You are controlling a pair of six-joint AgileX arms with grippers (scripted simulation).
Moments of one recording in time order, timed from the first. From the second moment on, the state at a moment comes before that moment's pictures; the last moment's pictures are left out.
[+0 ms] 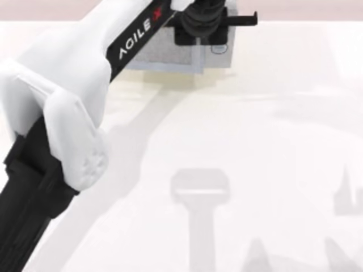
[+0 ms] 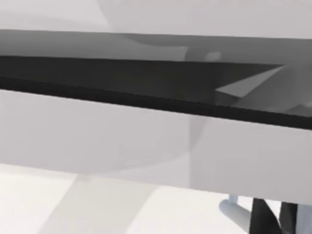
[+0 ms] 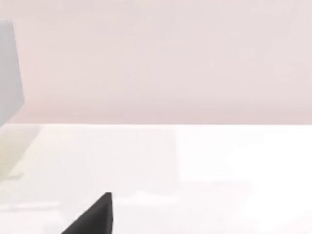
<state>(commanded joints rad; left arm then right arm) -0.63 2.61 2.77 -1.29 -0.30 -0.57 0.00 0.00 0.00 0.00 0.00 0.00</state>
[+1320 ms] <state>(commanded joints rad) -0.64 2.60 2.76 -1.28 -0.30 -0.57 0.00 0.00 0.00 0.00 0.00 0.00</state>
